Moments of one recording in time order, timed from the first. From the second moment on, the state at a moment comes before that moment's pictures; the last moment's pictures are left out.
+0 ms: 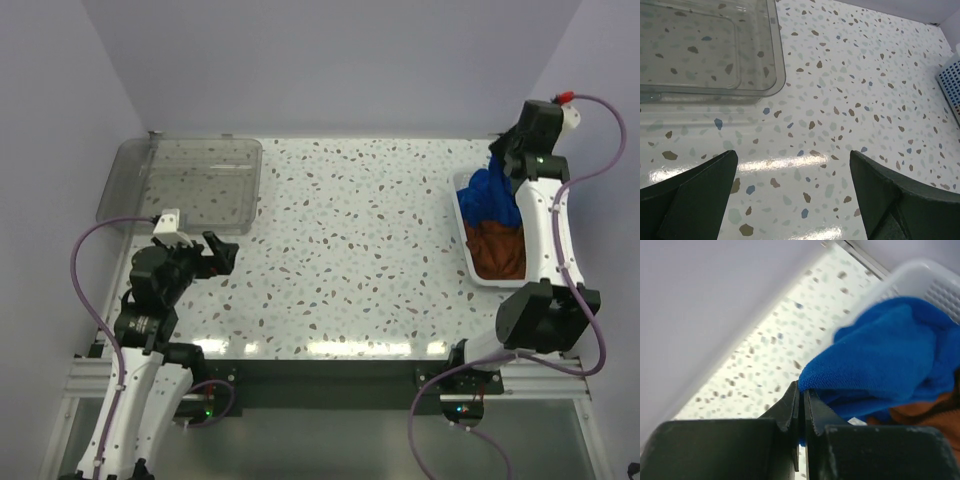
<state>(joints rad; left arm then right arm) -0.10 0.47 0.58 -0.41 0.16 -0.34 -0.17 1.51 1.51 -0.55 0.24 0.65</state>
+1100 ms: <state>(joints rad) -0.10 0.50 0.58 -0.41 0.21 -0.34 0.71 1.24 1.18 -0.43 -0.18 0.41</state>
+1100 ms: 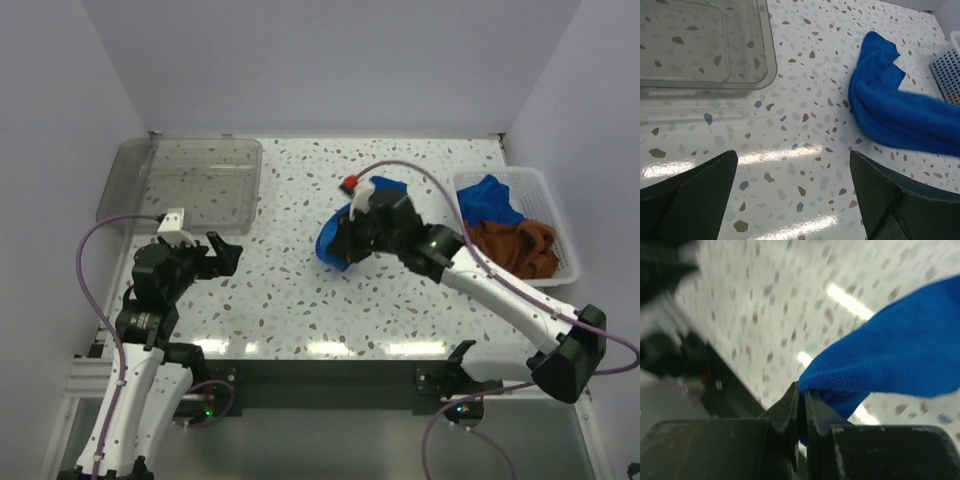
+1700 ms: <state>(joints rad) -0.17 0.80 0.68 -0.40 0.32 -0.37 0.75 1.32 1.13 -0.70 0.05 0.30</state>
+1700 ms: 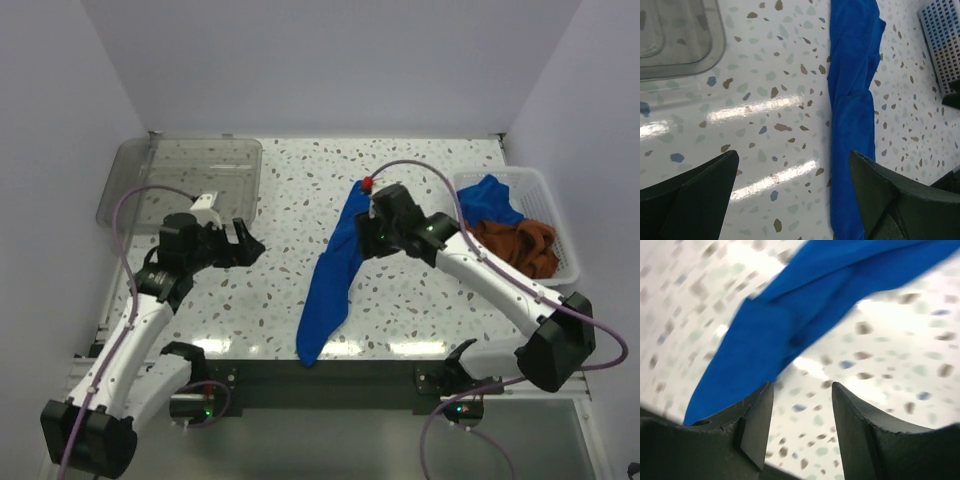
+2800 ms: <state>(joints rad) -1.00 1.85 1.34 -0.41 -0.50 -0.61 0.27 1.47 0.80 -0.28 0.00 0.53</state>
